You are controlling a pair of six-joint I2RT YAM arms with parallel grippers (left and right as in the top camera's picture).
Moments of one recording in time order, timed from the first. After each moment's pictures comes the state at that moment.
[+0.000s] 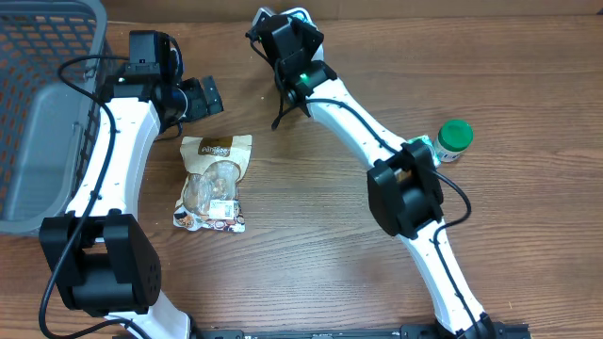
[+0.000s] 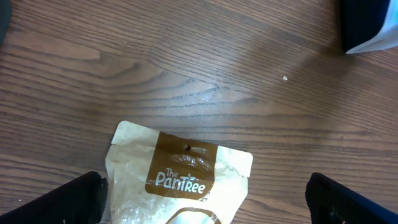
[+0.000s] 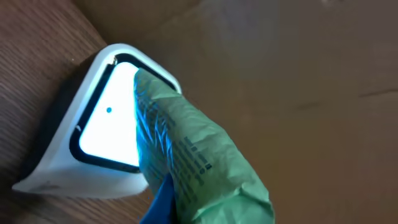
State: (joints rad) left arm 0.01 1.82 1.54 -0.83 0.10 -0.33; right arm 0.58 2.54 2.30 -0.33 0.65 -0.71
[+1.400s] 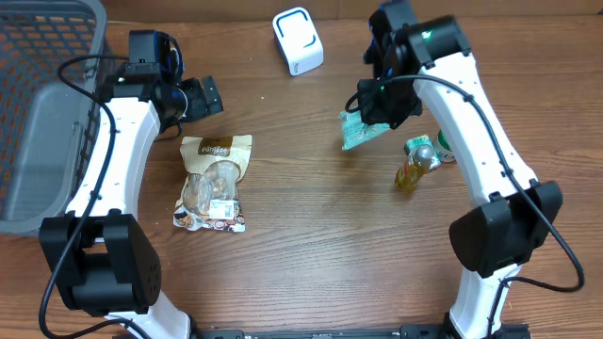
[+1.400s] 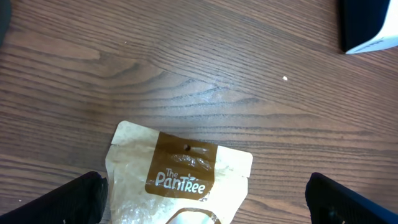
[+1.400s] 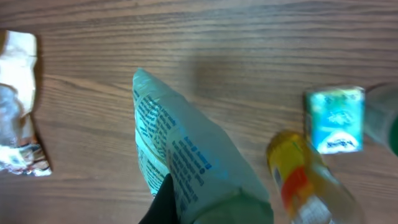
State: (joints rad) left arm 0.01 1.82 1.54 -0.83 0.10 -0.33; right arm 0.33 2.04 2.06 -1.45 -0.10 0.22
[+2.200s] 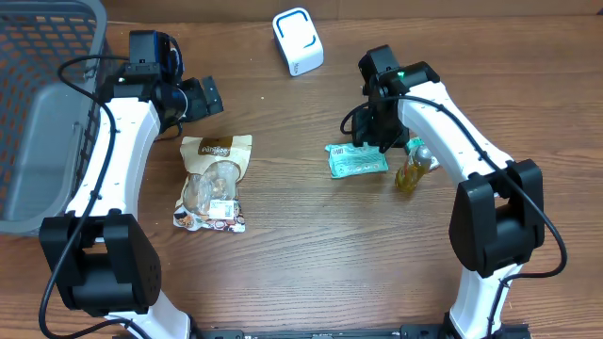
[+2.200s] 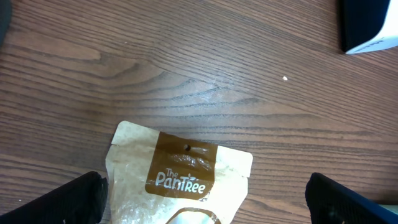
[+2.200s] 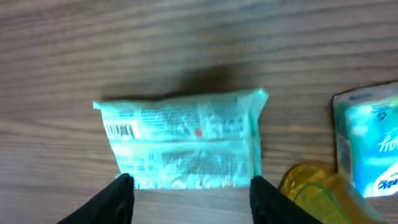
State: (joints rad) left arm 0.01 1.82 1.54 -0.83 0.10 -0.33; right arm 0.33 2.04 1.68 -1.08 -0.04 0.34
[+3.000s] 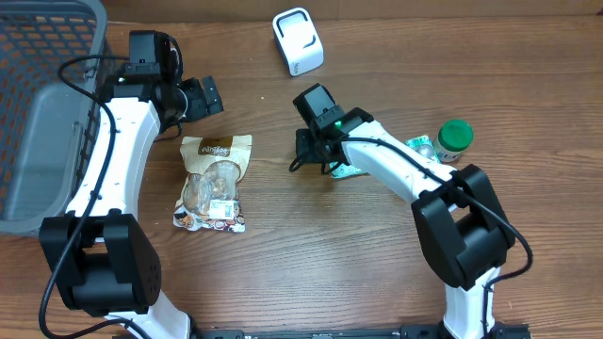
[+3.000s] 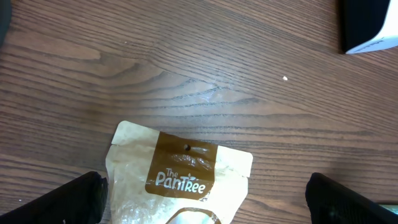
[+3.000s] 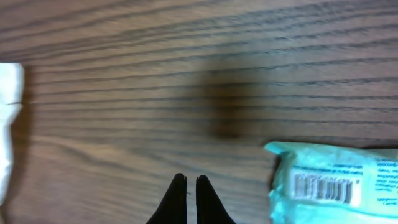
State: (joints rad) left arm 0.01 1.82 1.54 -0.83 0.10 -0.33; right arm 0.59 2.06 1.49 -0.63 0.01 0.54
